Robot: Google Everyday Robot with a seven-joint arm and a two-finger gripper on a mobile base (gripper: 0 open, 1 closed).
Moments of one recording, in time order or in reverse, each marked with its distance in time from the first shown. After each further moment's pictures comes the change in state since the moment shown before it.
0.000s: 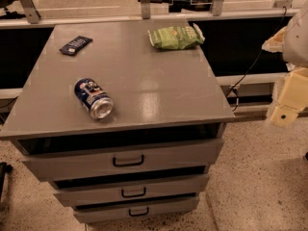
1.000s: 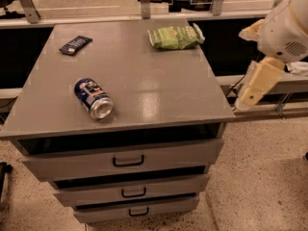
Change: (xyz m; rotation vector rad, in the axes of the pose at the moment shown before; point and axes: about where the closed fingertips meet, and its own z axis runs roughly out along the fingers) arm -0.032 -0.053 0.034 0.067 -0.190 -0.041
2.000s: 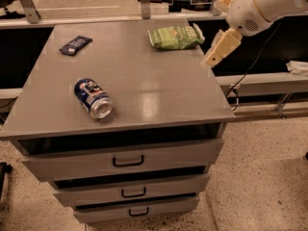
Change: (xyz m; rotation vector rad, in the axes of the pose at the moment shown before) arm -0.058 -0.122 0.055 0.151 -0.285 -0.026
